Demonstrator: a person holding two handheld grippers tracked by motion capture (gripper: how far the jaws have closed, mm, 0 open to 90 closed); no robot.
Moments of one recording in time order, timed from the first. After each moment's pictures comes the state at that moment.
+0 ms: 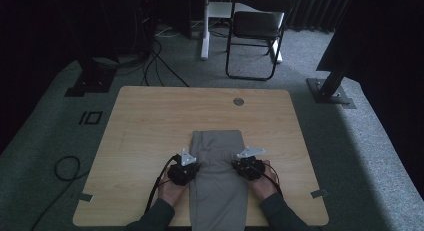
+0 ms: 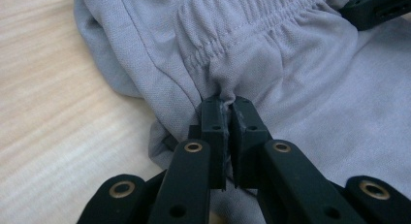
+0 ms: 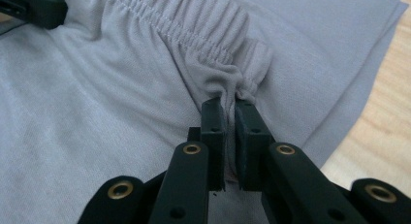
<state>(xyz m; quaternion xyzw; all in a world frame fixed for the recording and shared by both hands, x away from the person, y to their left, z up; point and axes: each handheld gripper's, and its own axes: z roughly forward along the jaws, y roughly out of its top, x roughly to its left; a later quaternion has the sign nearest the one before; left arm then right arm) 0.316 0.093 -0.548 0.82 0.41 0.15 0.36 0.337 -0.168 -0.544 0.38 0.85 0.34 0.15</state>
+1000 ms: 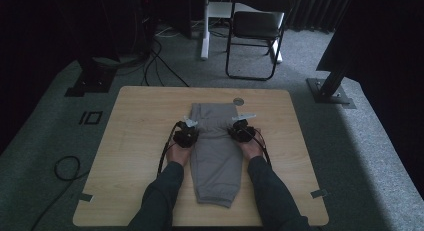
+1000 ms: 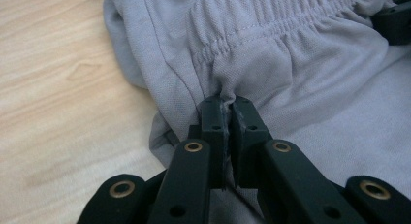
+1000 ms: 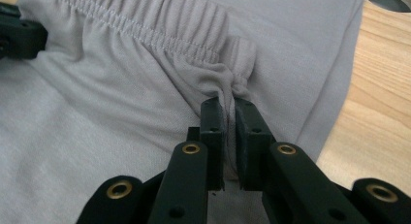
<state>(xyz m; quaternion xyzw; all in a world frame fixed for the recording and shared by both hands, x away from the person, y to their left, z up) 0.445 0.086 -0.549 0.78 0.48 0.21 0.34 0.472 -0.150 -0.547 0.44 0.81 0.35 0.17</state>
